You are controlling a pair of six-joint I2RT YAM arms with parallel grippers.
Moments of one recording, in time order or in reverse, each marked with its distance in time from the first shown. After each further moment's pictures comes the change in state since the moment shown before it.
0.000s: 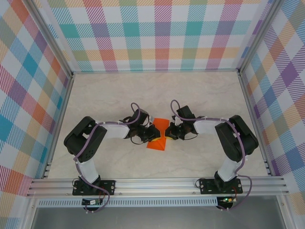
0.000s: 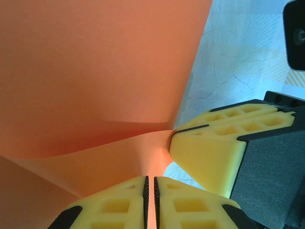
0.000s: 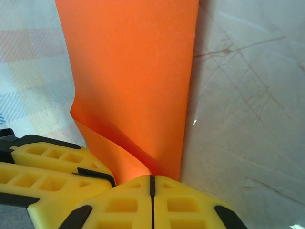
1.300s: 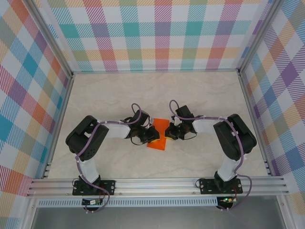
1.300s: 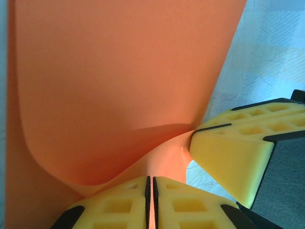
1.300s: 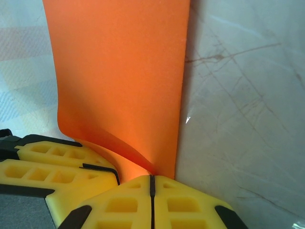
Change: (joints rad) left arm -0.002 0.026 0.007 -0.037 -0.027 0.037; right arm 0.002 0.024 0.024 -0.029 0.019 -0.015
